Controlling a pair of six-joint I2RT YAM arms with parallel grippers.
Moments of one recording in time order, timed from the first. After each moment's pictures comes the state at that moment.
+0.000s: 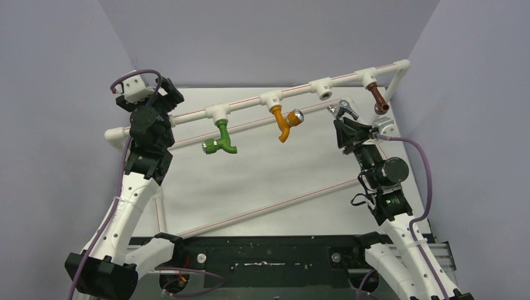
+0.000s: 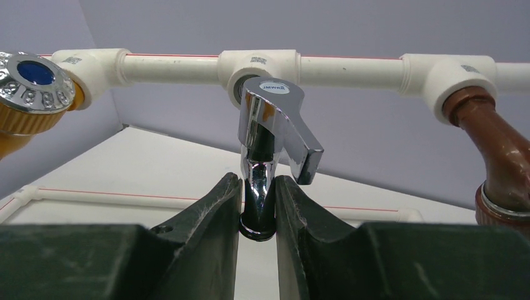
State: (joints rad) left arm -0.26 1.07 1.07 0.16 -0.60 -0.21; right arm 0.25 0.69 0.61 0.37 -0.16 0.08
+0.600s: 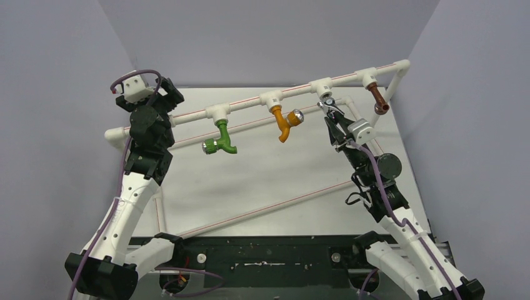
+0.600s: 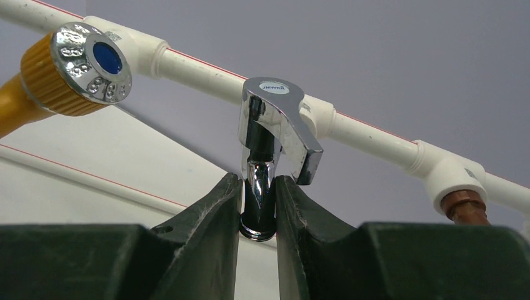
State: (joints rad) left arm -0.26 1.07 1.07 0.16 -0.60 -0.21; right arm 0.38 0.75 0.66 0.40 -0.14 -0.28
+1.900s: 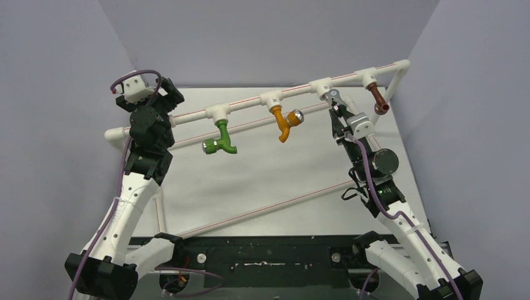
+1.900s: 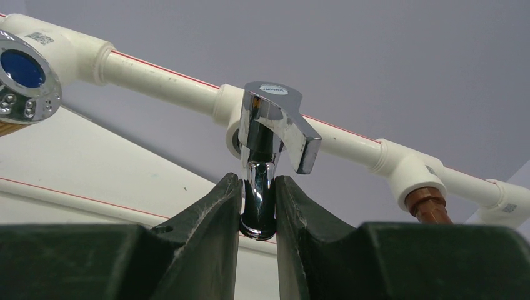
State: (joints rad) left arm -0.26 1.07 1.06 0.16 -0.59 -0.21; right arm 0.40 0.82 0.68 0.46 -0.02 -0.36
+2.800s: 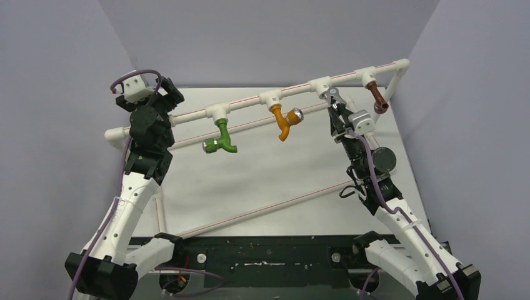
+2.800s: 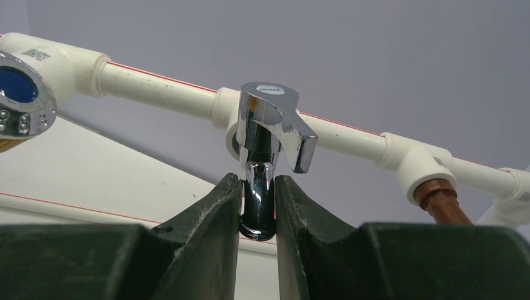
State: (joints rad) left arm -0.26 1.07 1.06 0.17 -0.59 -0.21; right arm 0.41 0.85 0.68 0.51 0.00 -0.30
